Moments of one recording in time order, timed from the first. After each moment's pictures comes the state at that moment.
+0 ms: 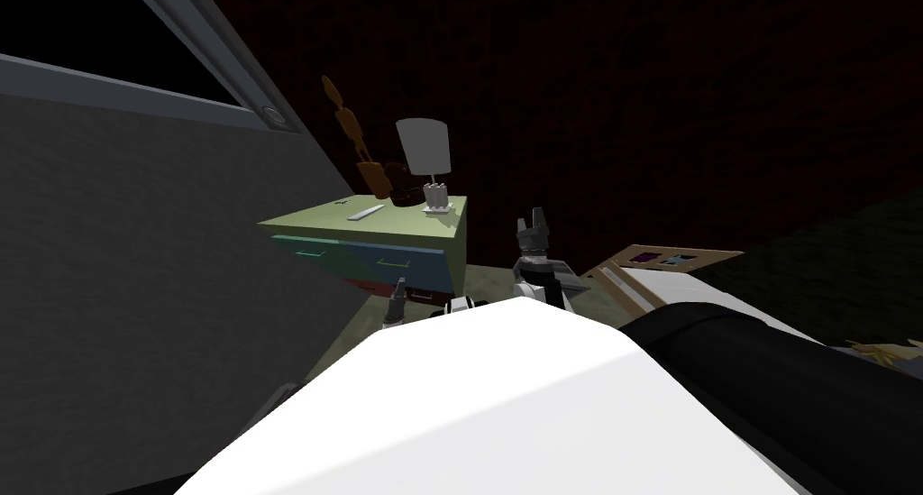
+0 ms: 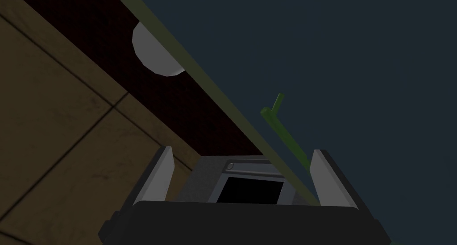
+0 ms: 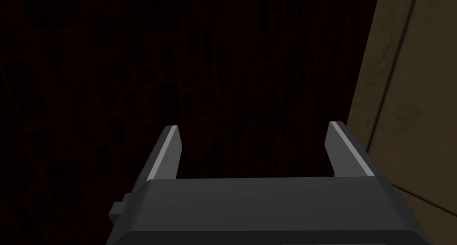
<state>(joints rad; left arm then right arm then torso) 0.46 0.15 -0.04 -1.44 -0.18 -1.21 -0.26 0.54 0.00 -0.01 -2.37 -0.04 -0.44 0.13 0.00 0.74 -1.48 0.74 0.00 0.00</state>
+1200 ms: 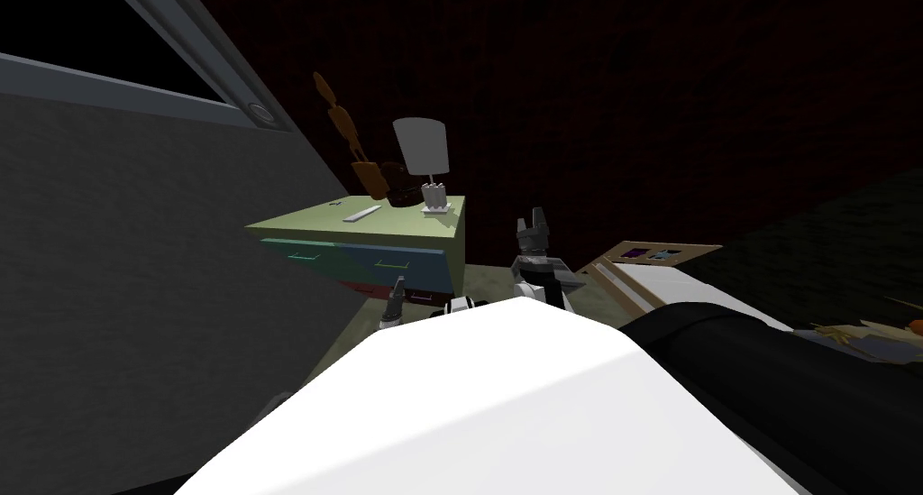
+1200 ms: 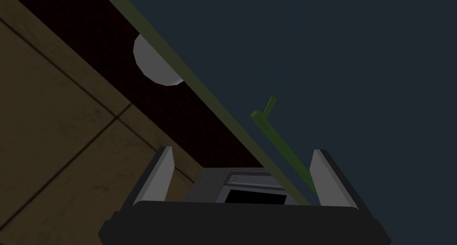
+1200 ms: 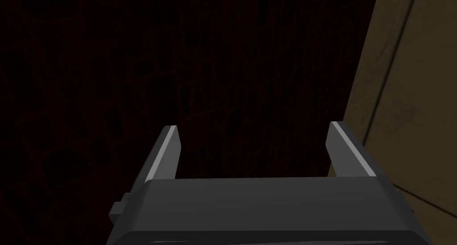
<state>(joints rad) 0.45 0.18 -0.03 -1.44 -0.19 -1.19 -0.25 0.54 0.00 -0.01 -2.37 -0.04 -0.44 0.13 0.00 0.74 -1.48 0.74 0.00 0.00</state>
